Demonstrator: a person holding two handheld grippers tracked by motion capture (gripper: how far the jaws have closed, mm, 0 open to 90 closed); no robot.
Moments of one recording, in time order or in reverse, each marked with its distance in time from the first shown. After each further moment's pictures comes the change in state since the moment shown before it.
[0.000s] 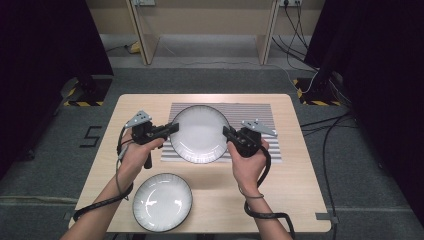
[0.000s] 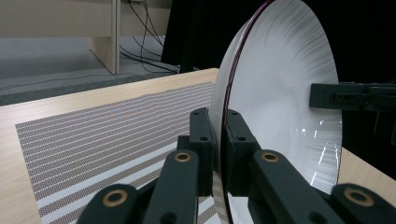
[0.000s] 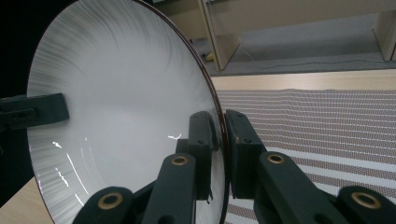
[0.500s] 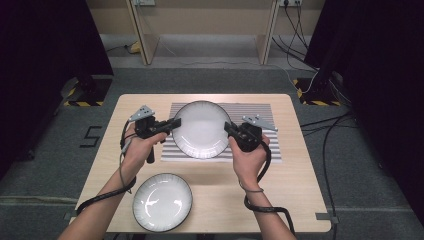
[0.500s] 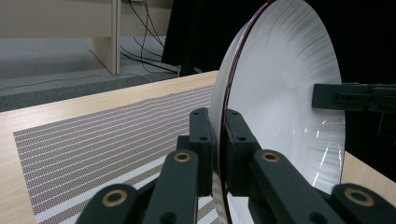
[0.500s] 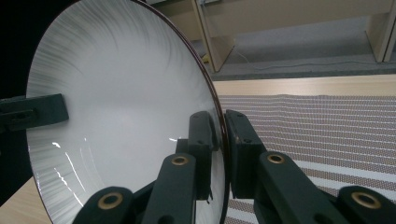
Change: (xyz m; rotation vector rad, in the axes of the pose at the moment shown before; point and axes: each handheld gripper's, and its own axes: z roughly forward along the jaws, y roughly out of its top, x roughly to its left) left arm 0.007 0.008 0.015 0.004 0.001 0.000; right arm -0.007 0.009 0.009 -0.004 -0.021 0.001
